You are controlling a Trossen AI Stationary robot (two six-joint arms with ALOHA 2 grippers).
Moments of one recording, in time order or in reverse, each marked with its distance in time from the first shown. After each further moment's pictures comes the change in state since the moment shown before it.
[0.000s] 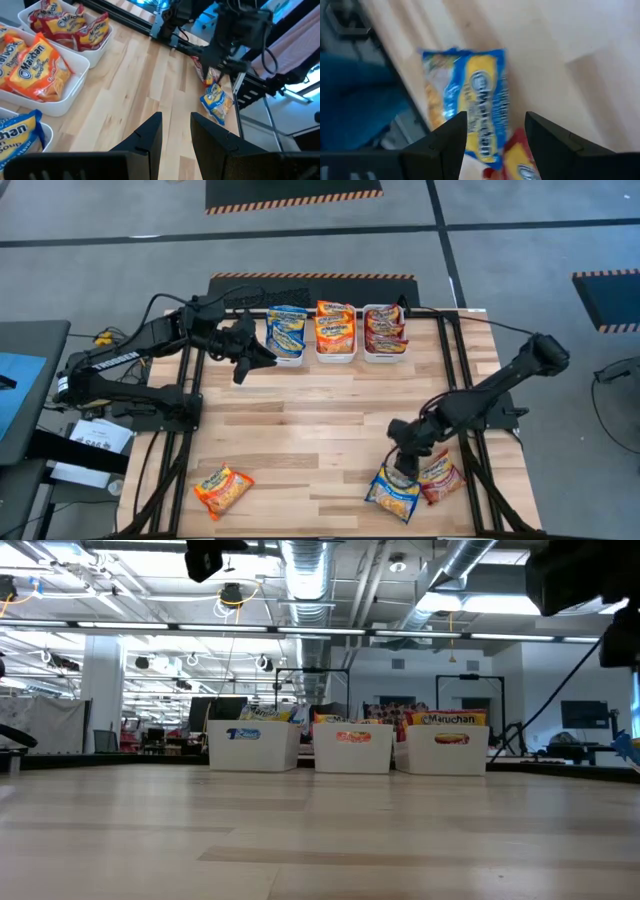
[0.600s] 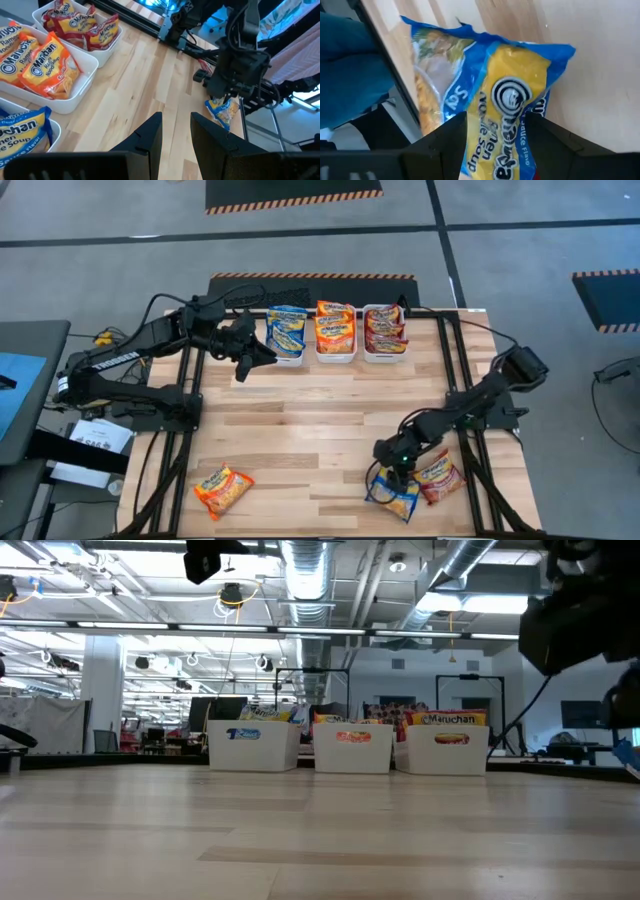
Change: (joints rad) left arm 0.000 0.000 0.000 -0.001 -0.043 -0.026; right arm -0.001 0.278 0.000 0.230 -0.189 -0.110
